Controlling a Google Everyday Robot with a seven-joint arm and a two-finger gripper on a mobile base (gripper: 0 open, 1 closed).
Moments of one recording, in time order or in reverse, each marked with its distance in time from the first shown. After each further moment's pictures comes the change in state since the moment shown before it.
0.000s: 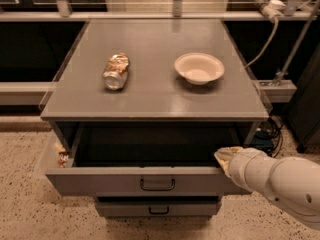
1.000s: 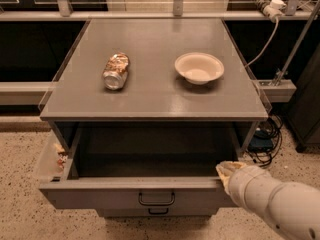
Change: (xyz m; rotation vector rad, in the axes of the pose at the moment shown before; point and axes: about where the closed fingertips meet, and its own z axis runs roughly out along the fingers) arm 0.026 0.030 -0.027 0.021 0.046 0.086
